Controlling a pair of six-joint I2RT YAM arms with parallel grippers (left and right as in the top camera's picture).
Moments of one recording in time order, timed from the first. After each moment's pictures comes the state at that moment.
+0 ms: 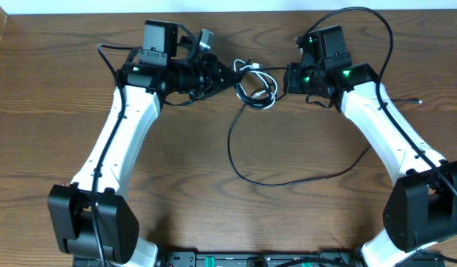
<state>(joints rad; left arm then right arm) -0.18 1.69 1.46 -0.67 0.90 -0.59 0.30 1.78 1.43 -0.59 -0.21 0.40</state>
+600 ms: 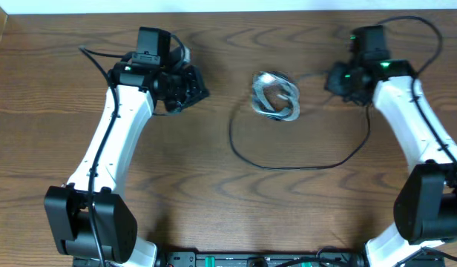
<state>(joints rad) -0.14 1.69 1.46 -0.89 0.45 -0.53 0.06 1.79 1.43 -0.76 -0.05 0.51</state>
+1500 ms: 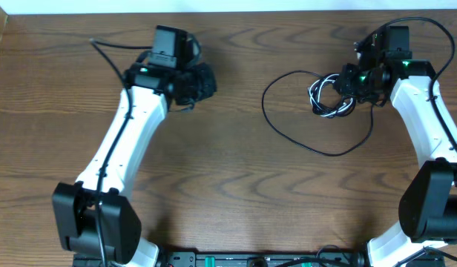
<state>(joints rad) -0.25 1.71 1.46 -0.75 0.36 -0.51 -0.02 1.79 1.43 -0.77 -0.36 0.22</state>
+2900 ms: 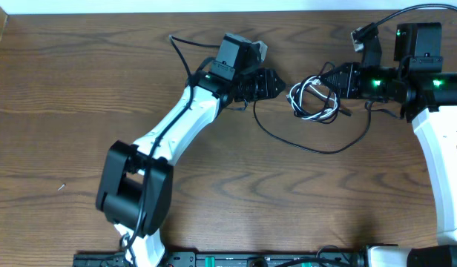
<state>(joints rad) -0.47 1.92 1.46 -0.37 0.52 -0.59 0.03 1.50 1.47 -0.89 -0.66 0.18</state>
